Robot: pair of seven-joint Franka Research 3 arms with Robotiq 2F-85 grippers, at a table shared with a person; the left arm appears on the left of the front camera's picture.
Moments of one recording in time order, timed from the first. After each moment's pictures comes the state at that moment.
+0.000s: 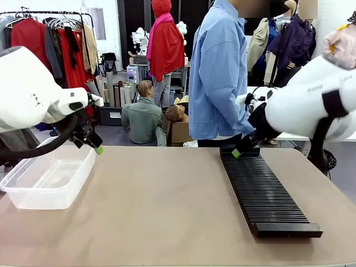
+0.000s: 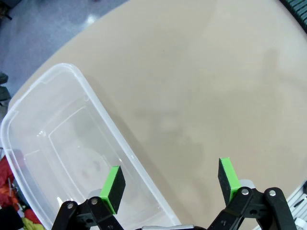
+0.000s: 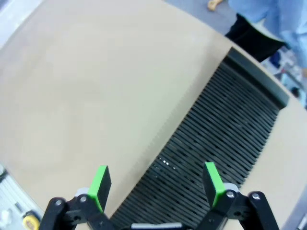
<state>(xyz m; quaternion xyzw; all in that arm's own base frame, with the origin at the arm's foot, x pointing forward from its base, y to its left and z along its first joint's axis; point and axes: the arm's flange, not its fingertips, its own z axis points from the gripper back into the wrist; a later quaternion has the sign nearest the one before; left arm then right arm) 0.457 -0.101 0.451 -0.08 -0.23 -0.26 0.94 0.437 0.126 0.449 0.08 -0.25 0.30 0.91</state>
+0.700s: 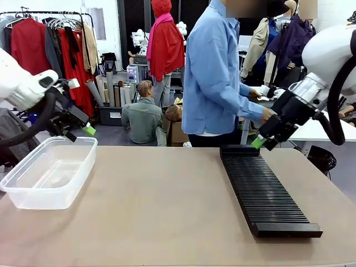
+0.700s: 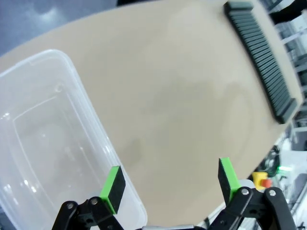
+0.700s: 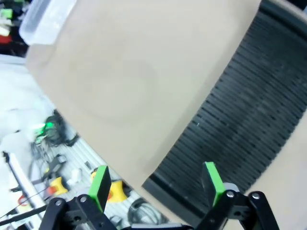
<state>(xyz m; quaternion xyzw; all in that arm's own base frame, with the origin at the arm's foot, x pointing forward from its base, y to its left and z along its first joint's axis) 0.466 -0.040 0.482 -0.28 -0.20 -0.15 0.93 0.452 0.054 0.480 0.26 -0.08 0.25 0.93</state>
